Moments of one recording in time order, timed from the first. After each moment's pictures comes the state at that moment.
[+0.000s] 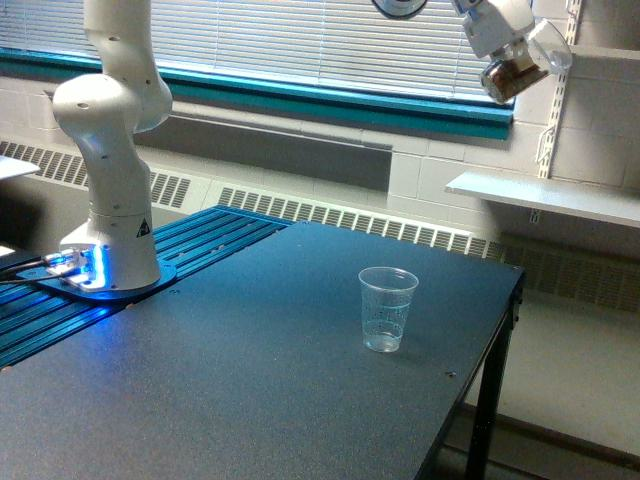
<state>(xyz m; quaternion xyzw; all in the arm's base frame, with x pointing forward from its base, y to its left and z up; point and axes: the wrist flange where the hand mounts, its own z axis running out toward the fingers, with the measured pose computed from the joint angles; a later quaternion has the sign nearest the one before) 0.589 0.200 0.545 -0.94 0.12 -0.30 0.09</state>
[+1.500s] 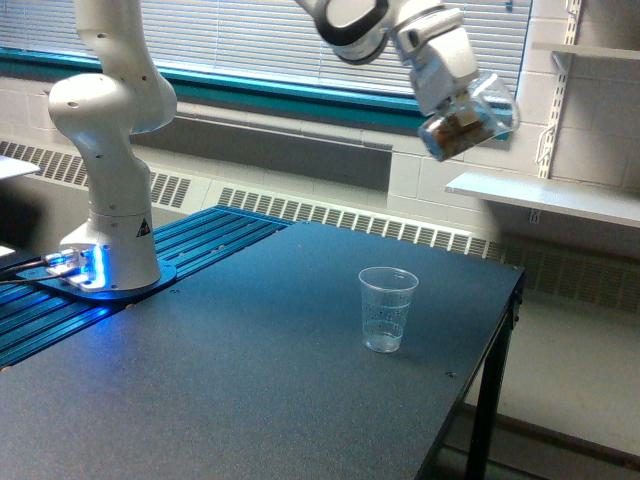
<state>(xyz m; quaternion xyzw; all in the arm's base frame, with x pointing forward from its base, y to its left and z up) 0.543 0.050 0.465 -0.95 0.09 -0.30 0.00</state>
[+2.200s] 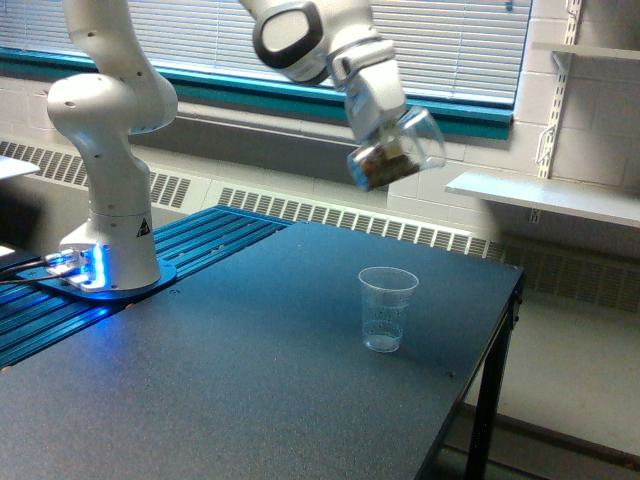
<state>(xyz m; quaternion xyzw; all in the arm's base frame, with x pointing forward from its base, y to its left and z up) 0.469 0.004 0.411 -0.96 0.07 -0.26 -0.04</state>
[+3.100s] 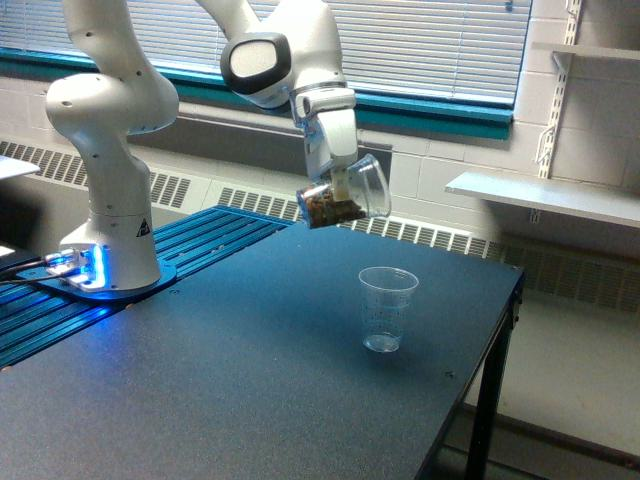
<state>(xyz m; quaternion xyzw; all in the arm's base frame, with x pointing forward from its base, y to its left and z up) 0.428 -0.029 0.355 -0.98 0.05 -0.19 -0.09</state>
